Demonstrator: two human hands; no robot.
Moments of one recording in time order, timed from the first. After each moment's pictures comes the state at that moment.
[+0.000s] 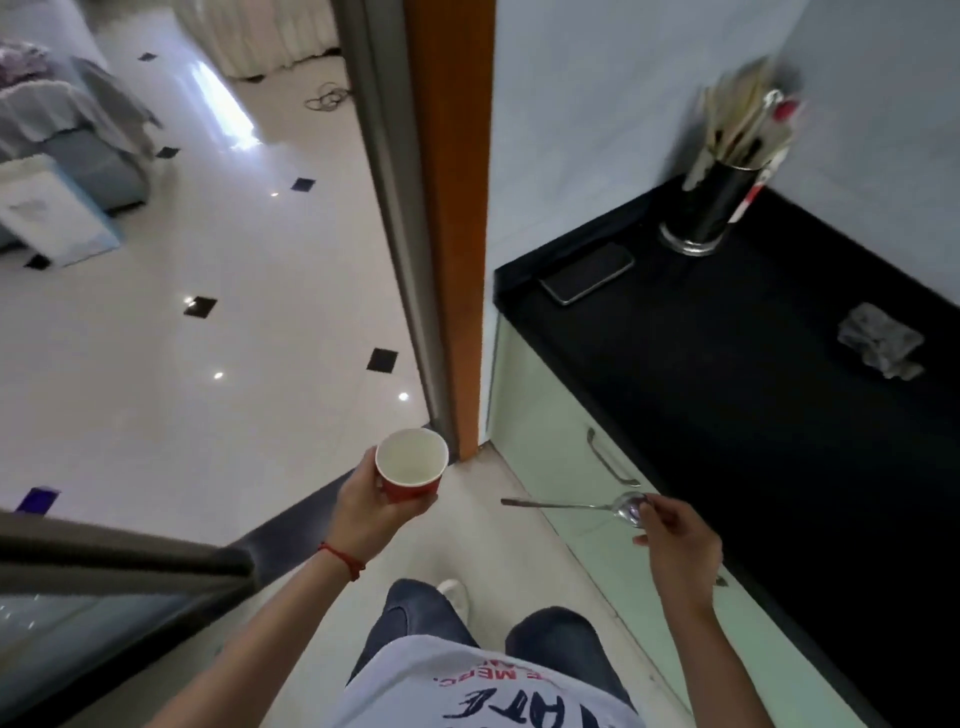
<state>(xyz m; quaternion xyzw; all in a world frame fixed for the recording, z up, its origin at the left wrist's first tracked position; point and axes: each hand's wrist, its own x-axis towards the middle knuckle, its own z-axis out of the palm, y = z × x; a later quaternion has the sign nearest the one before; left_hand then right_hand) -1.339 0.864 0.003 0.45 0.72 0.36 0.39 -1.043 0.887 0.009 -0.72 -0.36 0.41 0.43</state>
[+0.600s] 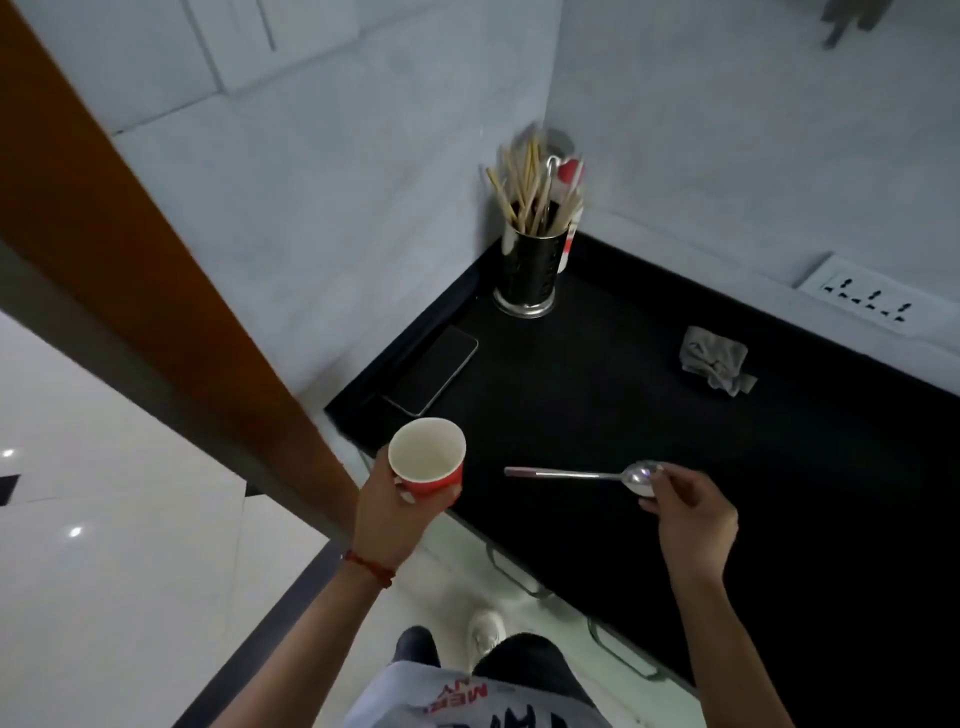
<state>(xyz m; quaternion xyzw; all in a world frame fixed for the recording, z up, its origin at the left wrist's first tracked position) -1.203 1.081 0.027 0.51 0.60 0.38 0.48 -0.943 1.022 0.043 -0.79 -0.23 0.25 0.51</state>
